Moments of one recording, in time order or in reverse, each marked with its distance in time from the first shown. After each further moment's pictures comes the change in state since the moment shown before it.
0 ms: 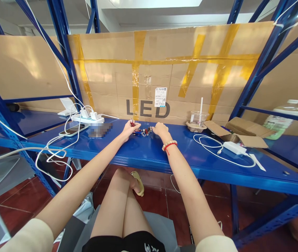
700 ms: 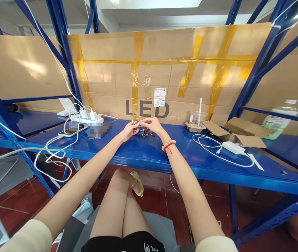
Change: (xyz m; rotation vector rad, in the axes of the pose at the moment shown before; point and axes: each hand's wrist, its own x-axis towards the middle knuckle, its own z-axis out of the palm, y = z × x) left_hand 0.004 -0.002 0.000 -0.216 -0.240 -0.081; right_hand -0.006 -0.018 -0.004 0.929 -0.080 -0.454
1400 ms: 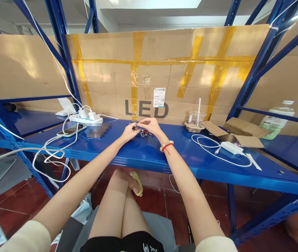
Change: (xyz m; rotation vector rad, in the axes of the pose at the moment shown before) left_hand -0.005 -0.008 -0.002 0.866 0.163 0.356; right_hand -0.001 0.001 0.006 -0.006 0.050 -0.042
